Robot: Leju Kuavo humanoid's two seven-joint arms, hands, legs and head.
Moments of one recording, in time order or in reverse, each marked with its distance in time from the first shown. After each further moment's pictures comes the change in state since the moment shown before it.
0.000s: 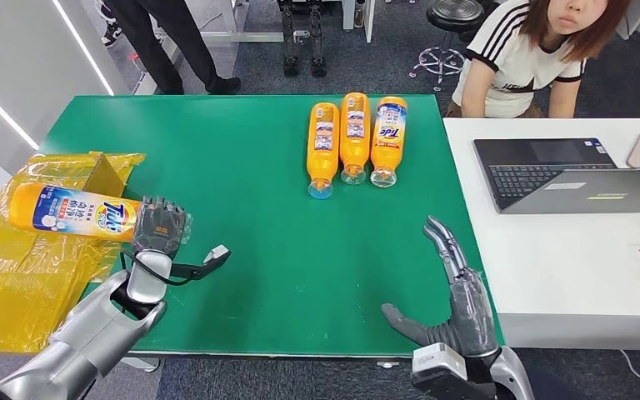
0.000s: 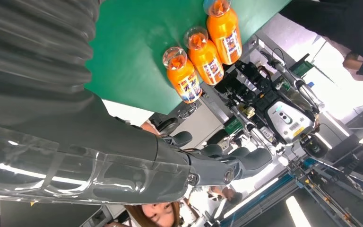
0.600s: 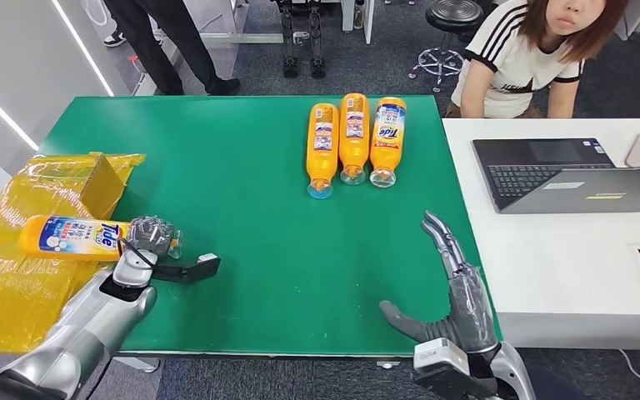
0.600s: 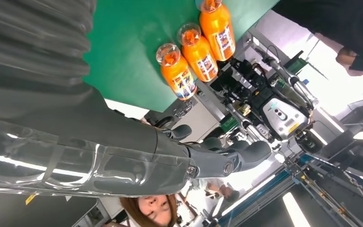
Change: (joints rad) left arm -0.081 -0.089 0.219 0.371 0.096 -0.050 -0.251; right arm -0.013 0.008 -0.002 -0.022 -0.014 0.051 0.019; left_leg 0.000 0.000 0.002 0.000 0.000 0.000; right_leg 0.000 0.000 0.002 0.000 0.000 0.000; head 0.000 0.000
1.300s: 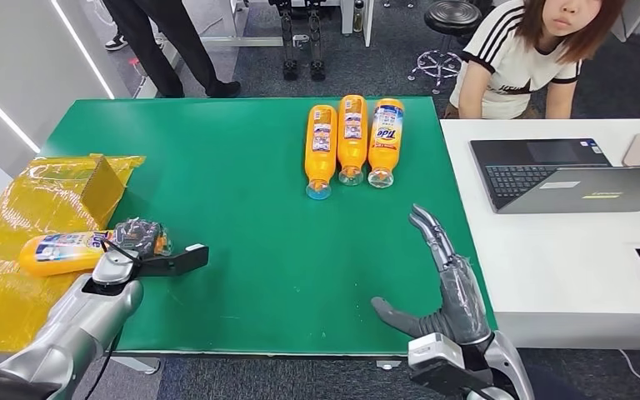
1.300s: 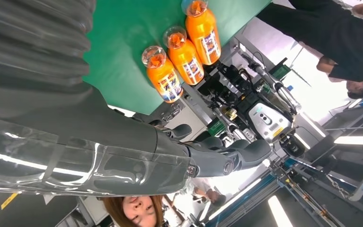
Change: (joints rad) left arm -0.005 -0.004 0.177 0.074 0.088 0.059 -0.127; right arm -0.043 0.023 -0.004 0.000 0.005 0.077 -0.013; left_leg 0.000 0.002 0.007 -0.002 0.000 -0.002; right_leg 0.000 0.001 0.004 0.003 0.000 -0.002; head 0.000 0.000
